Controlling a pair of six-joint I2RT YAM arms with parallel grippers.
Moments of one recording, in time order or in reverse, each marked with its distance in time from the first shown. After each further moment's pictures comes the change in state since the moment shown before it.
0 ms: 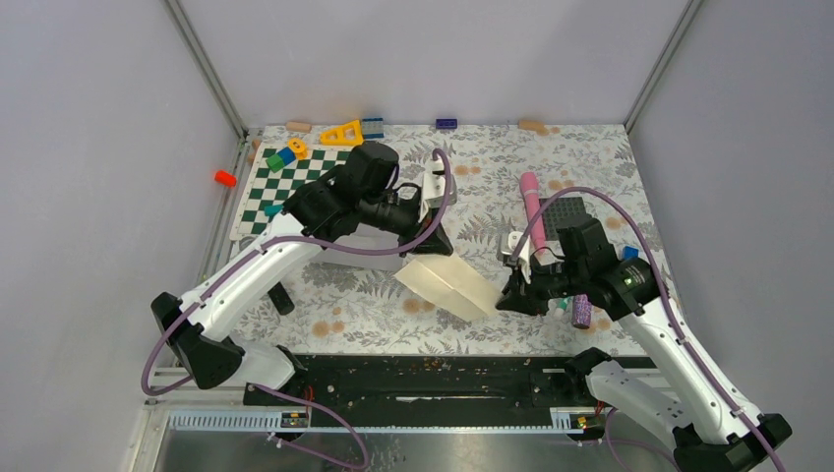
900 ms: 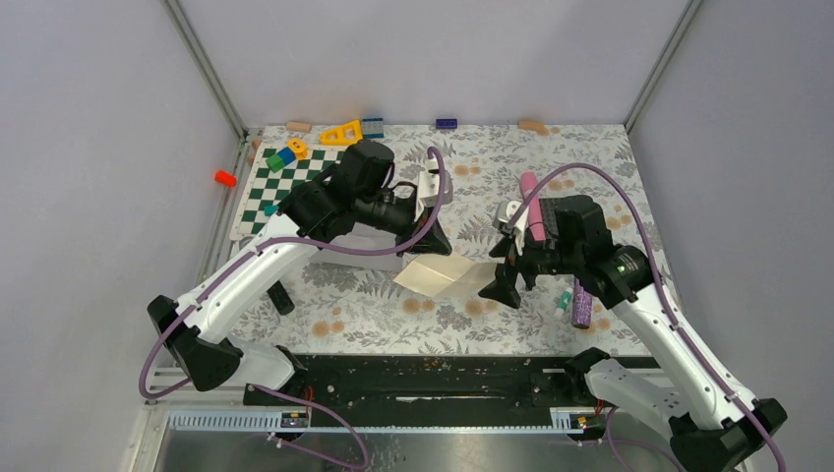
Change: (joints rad) left arm 0.005 -0.014 0.000 0.003 0.031 0.001; right arm 0.001 0.054 0.042 0.215 0.063 0.166
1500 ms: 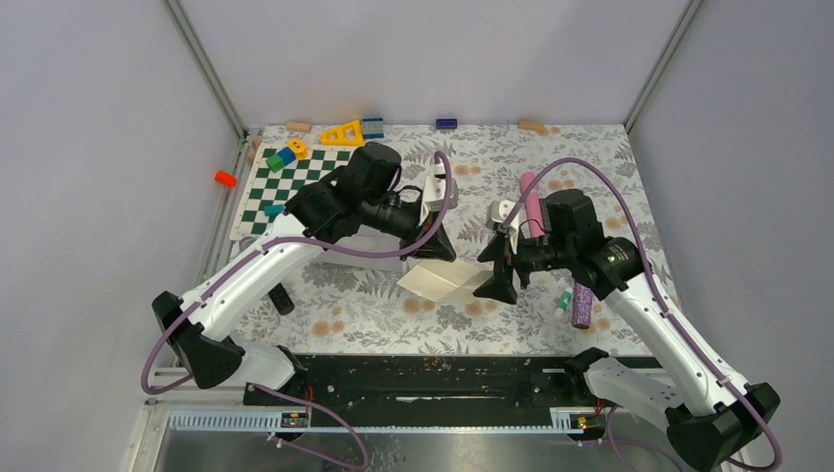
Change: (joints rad) left arm -0.023 0.017 0.000 0.000 0.030 -0.001; right arm 0.003 0.074 0.020 0.051 -0.115 -0.026
